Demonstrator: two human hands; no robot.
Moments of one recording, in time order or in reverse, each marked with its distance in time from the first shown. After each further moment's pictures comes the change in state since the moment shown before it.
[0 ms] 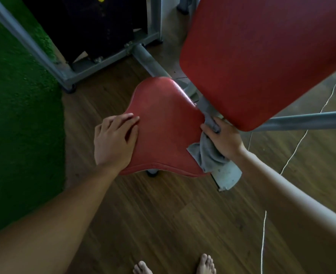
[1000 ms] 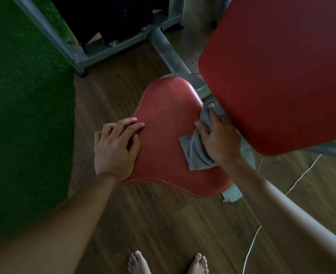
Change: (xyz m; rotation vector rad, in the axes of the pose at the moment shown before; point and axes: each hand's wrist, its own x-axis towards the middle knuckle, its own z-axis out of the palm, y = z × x) left_hand 0.002 0.003 0.001 0.010 0.015 -0.064; right_hand 0.049 -0.027 0.035 -0.326 0.076 -0.159
